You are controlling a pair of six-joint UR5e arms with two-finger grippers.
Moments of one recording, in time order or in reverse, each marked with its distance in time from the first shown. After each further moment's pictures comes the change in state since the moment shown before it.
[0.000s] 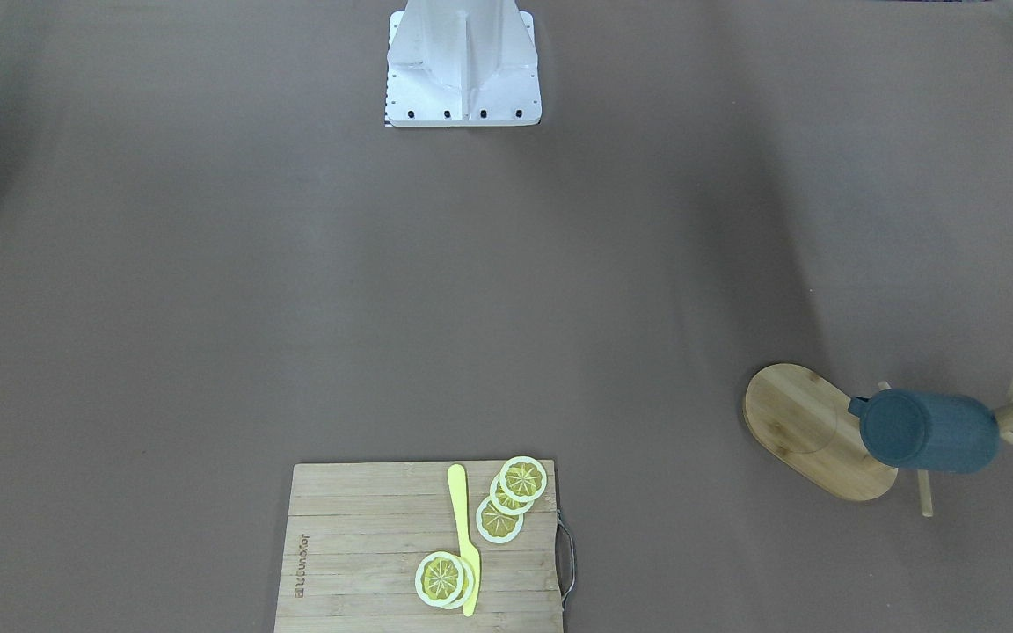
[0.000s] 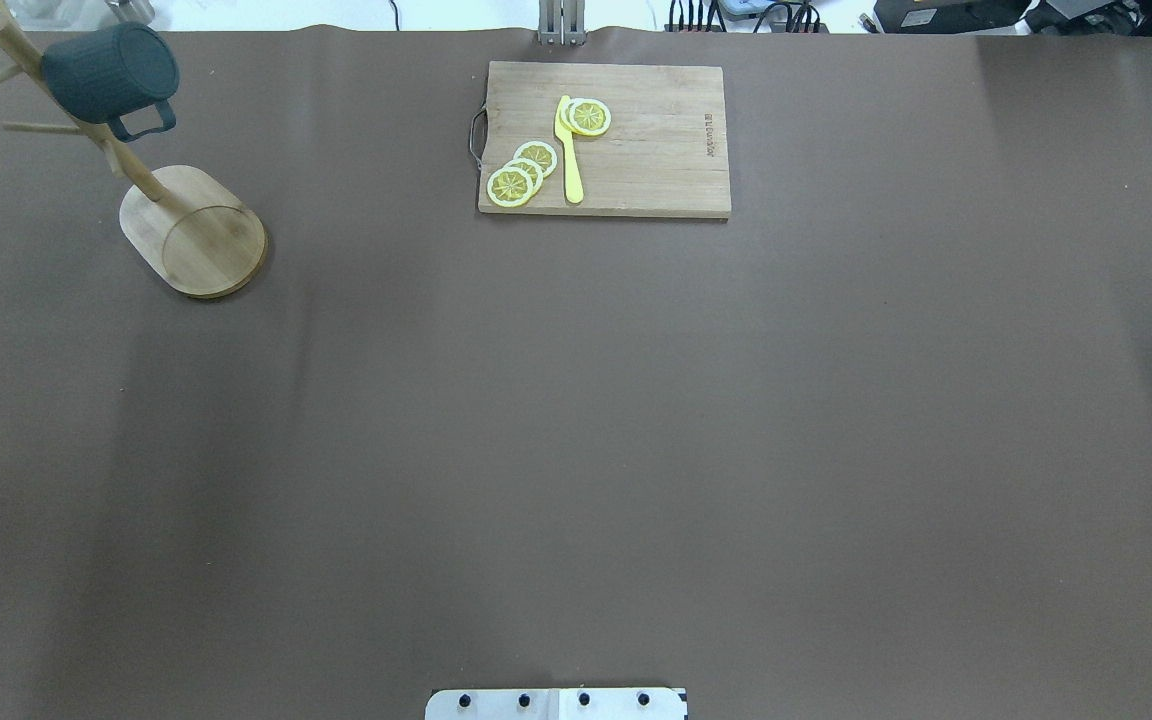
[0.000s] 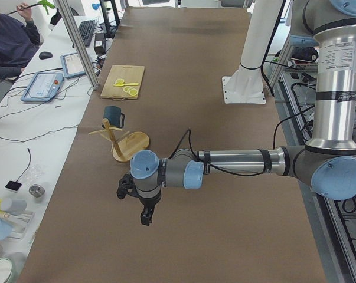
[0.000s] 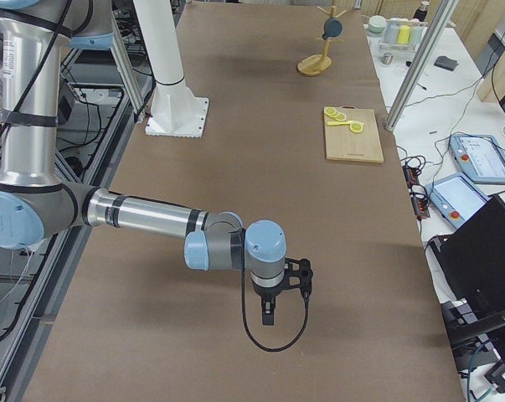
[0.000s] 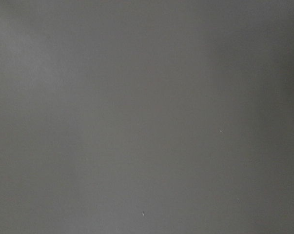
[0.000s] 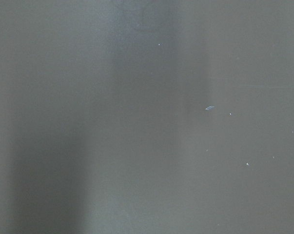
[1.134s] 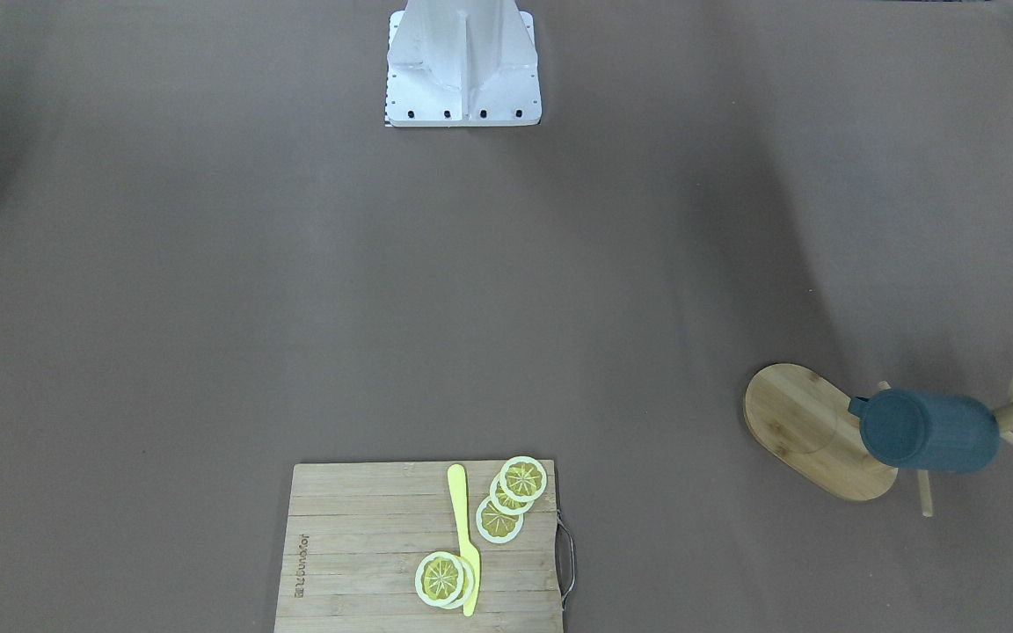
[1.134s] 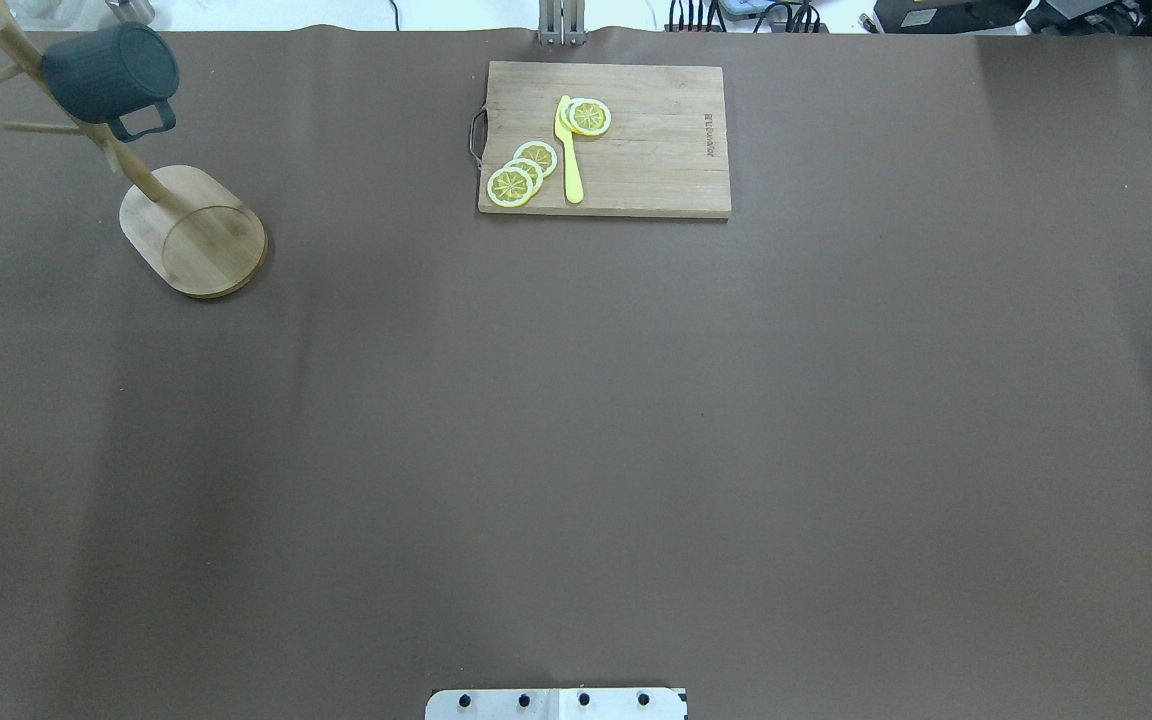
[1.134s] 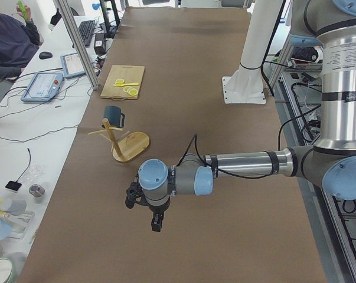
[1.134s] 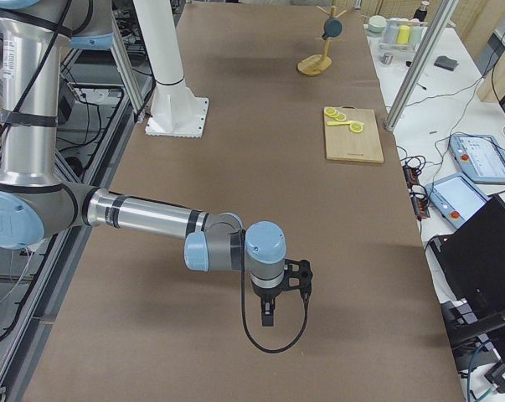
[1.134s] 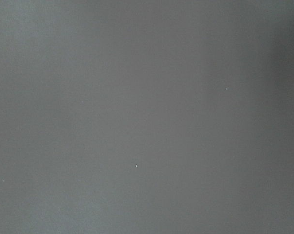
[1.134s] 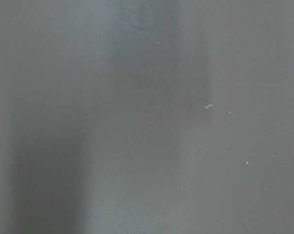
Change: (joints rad) left arm -0.026 0.023 -0.014 0.005 -0.020 -0.009; right arm 0.000 0.000 -0.005 0.001 0.000 0.000
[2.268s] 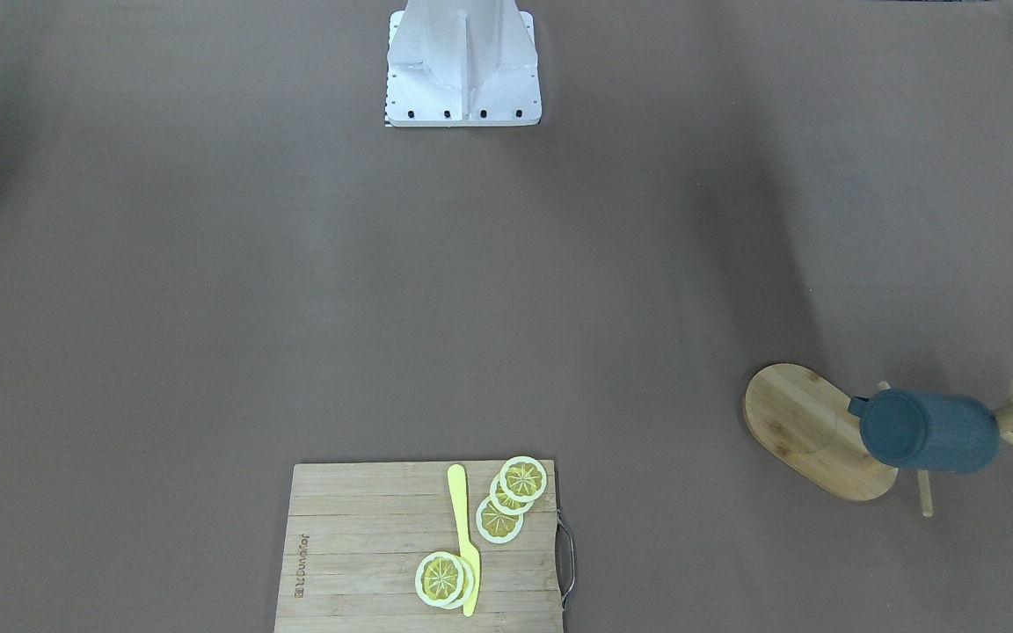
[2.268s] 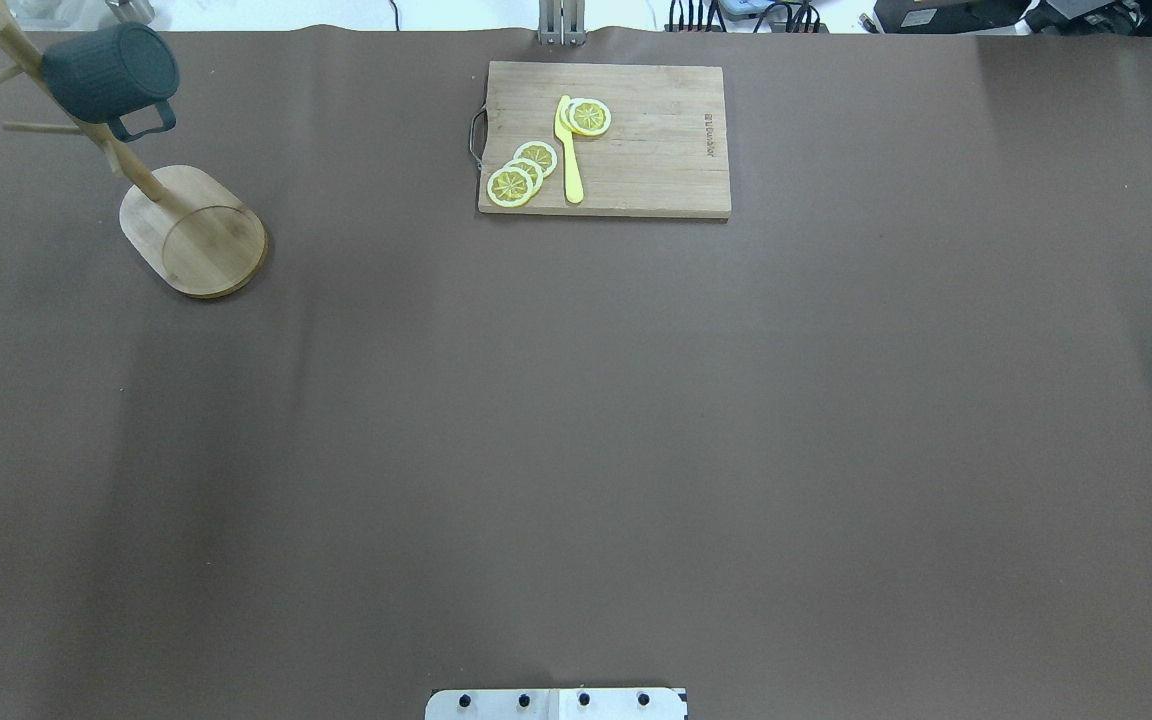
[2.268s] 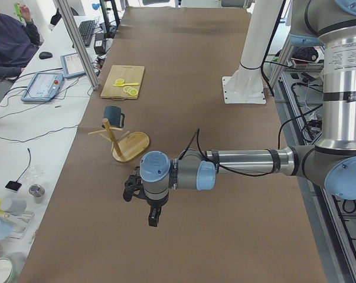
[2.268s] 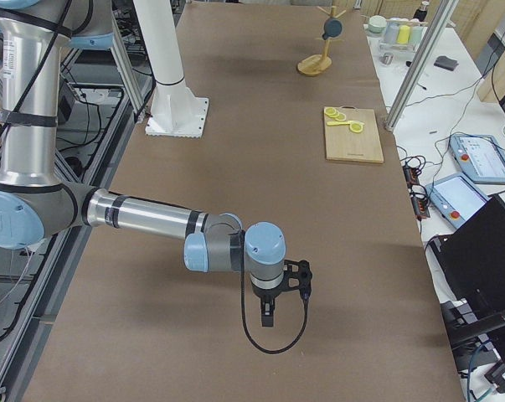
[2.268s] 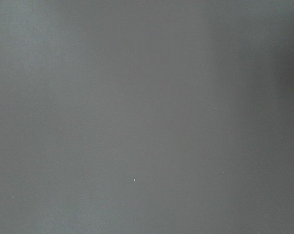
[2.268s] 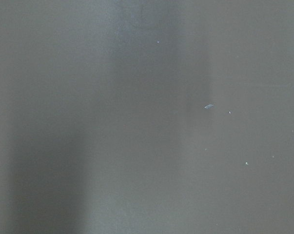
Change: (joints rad) left arm -0.015 0.008 -0.042 -0.004 0.002 0.003; right arm 0.000 -0.004 -0.007 0.018 -0.001 -0.008
